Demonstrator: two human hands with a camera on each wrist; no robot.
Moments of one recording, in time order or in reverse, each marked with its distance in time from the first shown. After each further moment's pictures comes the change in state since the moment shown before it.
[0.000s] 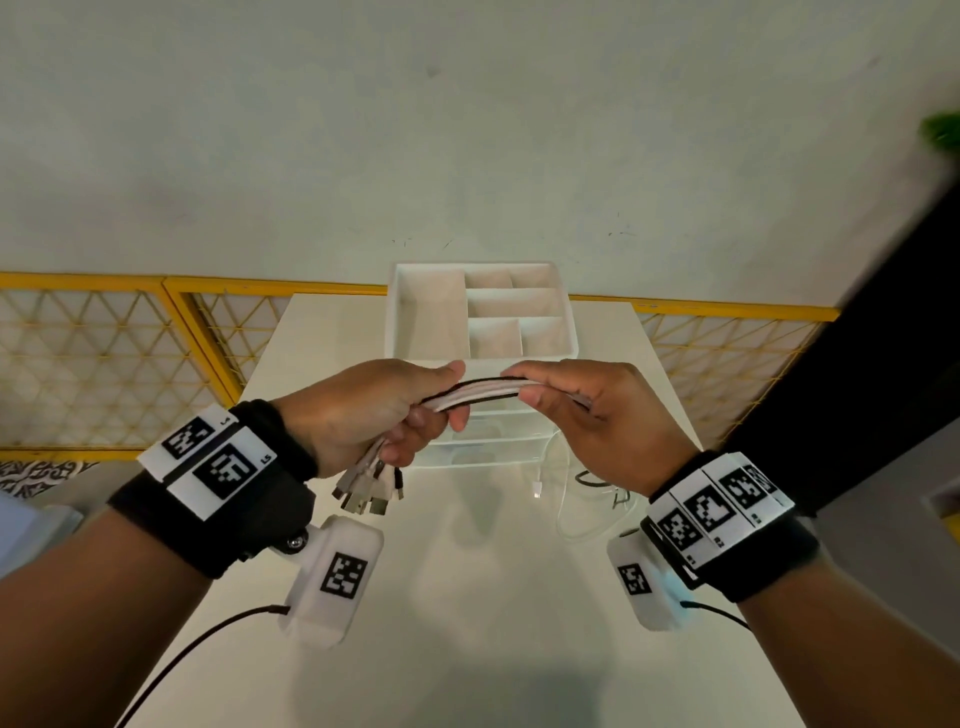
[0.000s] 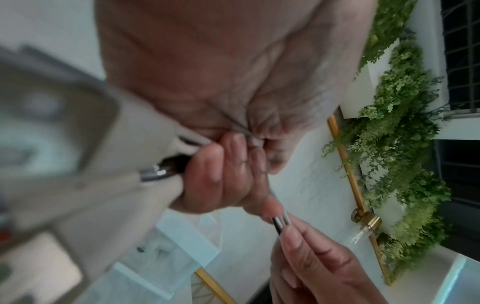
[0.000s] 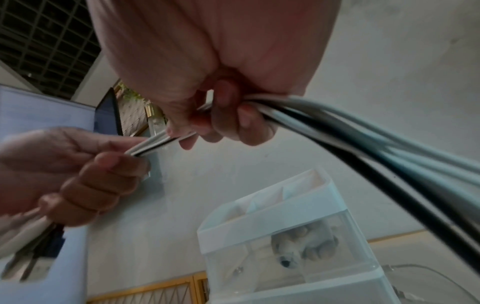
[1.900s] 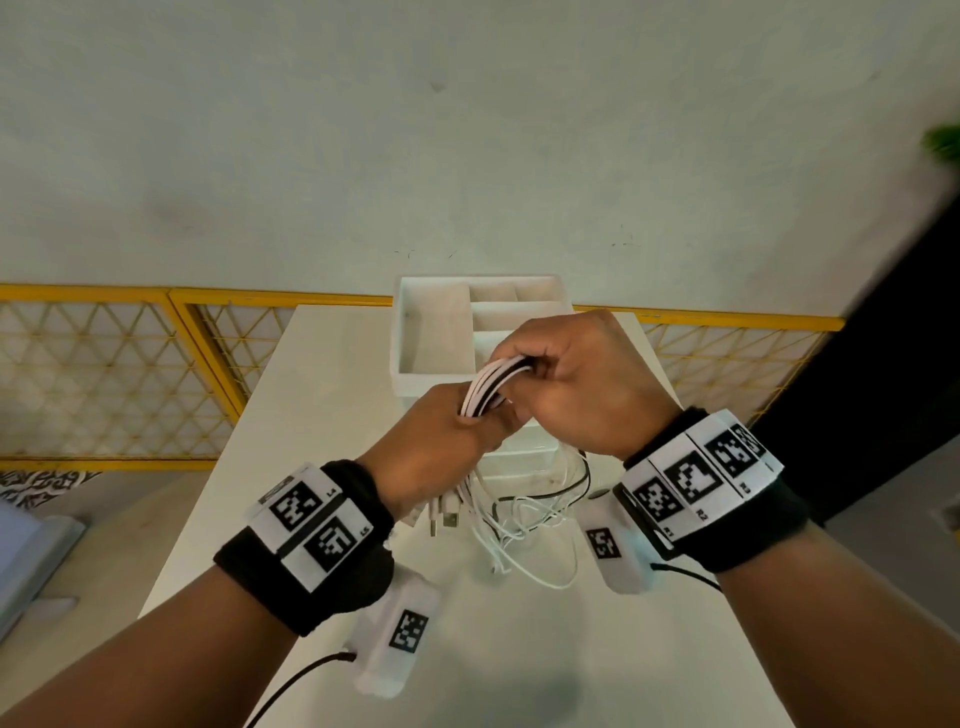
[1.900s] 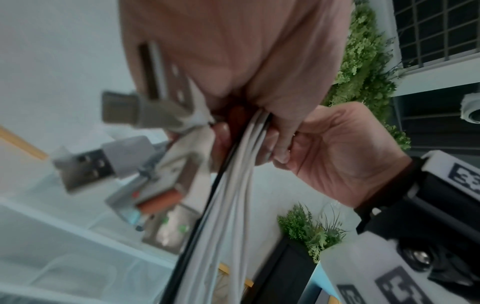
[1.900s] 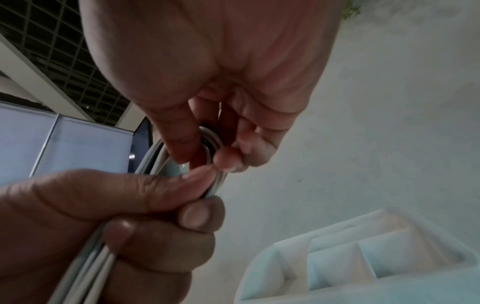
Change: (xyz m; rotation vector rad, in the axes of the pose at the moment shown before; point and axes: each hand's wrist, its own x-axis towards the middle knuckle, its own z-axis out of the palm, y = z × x) left_hand 0.014 -0.006 0.043 0.184 0.221 0.335; right_hand 0.046 -0.044 -0.005 -0.074 -0.008 -0.027
